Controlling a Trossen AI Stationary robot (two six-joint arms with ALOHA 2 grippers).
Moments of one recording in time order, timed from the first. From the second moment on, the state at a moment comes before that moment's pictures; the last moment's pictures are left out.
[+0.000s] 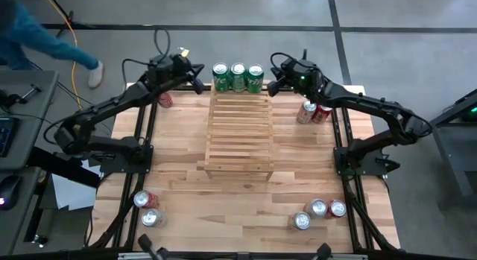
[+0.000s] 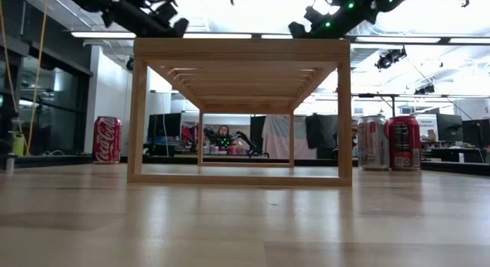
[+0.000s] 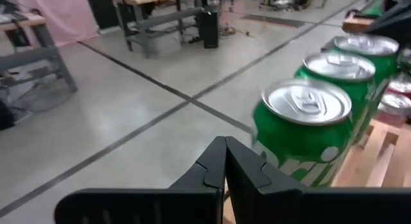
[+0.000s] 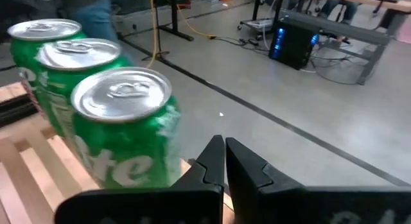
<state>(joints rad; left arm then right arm) 0.77 1.16 0.90 0.04 -0.01 0.06 -0.56 1.34 1.06 -0.03 0.29 0.04</state>
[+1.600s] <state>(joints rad) 0.16 0.77 0.90 -0.16 -0.17 -0.10 -0.32 1.05 1.06 -0.67 -0.38 0.44</state>
